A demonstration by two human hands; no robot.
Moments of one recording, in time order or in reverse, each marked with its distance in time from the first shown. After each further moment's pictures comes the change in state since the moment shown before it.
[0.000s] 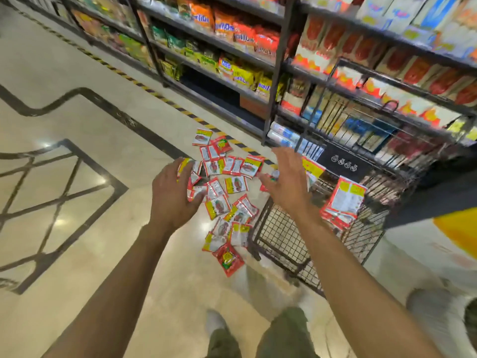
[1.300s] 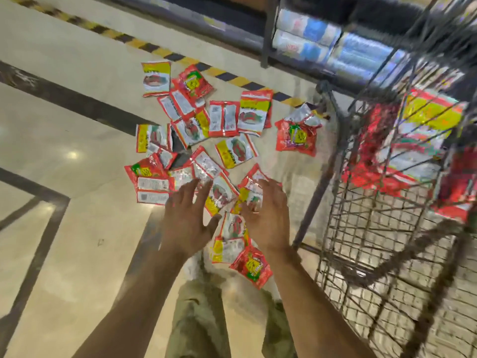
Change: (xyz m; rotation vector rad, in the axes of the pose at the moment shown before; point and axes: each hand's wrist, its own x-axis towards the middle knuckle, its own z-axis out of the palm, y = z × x) left_hand 0.146 -0.195 0.456 0.001 -0.559 0.118; right_hand 0.061 0.187 0.498 0.113 -0.049 0.585
